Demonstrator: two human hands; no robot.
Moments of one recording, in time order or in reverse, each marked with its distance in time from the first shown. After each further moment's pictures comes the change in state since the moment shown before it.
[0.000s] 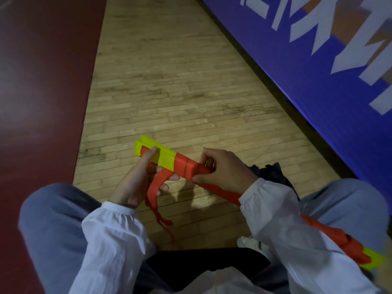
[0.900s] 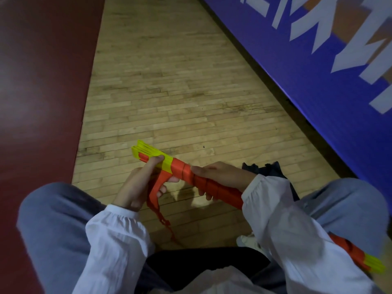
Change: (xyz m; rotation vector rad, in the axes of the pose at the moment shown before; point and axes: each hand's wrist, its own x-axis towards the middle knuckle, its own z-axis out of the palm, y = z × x) left_hand 0.009 -0.012 -0.003 0.083 0.093 0.004; right_hand 0.008 0.008 0.007 0.499 -0.490 0.380
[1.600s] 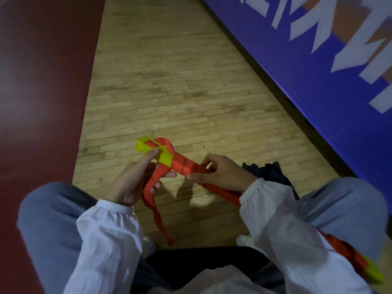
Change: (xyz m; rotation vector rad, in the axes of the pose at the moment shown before) left_hand -0.008 0.014 -0.005 -0.031 -0.057 0.020; right_hand -0.006 0.000 0.004 -0.217 0.300 -0.140
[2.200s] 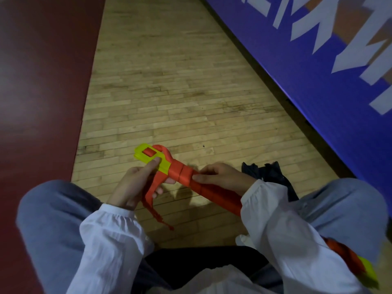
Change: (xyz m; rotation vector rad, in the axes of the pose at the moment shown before) left_hand 0.001 -0.018 -0.003 0.038 0.049 0.055; right_hand 0.009 0.019 0.004 0.051 -0.144 0.109
